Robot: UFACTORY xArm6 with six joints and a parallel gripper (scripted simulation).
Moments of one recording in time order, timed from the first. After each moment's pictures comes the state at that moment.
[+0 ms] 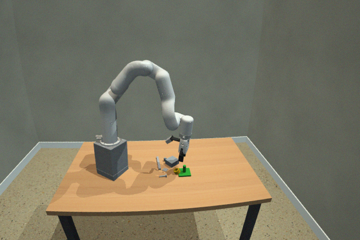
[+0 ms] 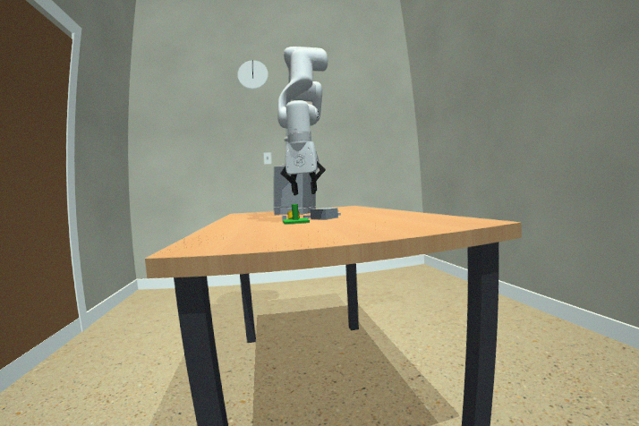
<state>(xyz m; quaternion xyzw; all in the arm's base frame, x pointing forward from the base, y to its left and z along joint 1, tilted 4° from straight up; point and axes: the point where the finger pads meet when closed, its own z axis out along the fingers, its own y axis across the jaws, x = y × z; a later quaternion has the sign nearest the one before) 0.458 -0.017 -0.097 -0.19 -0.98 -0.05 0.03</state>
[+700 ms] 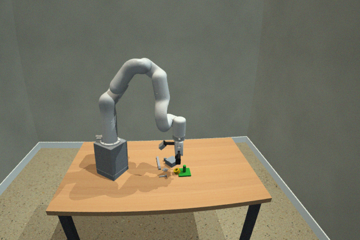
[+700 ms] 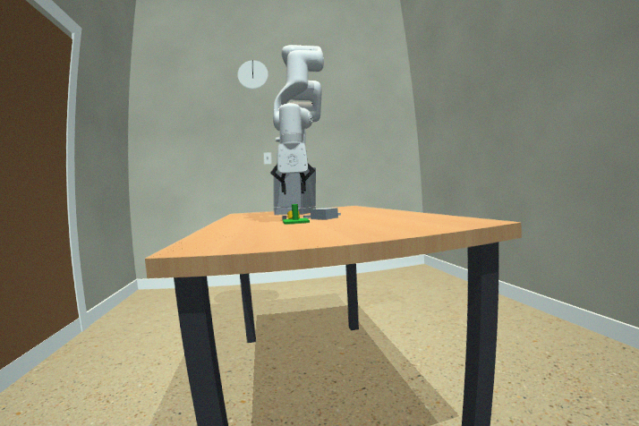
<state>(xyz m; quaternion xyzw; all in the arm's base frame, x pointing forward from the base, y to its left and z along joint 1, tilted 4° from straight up) 0.426 -0.049 -0.097 -0.03 -1.00 -0.03 -0.01</state>
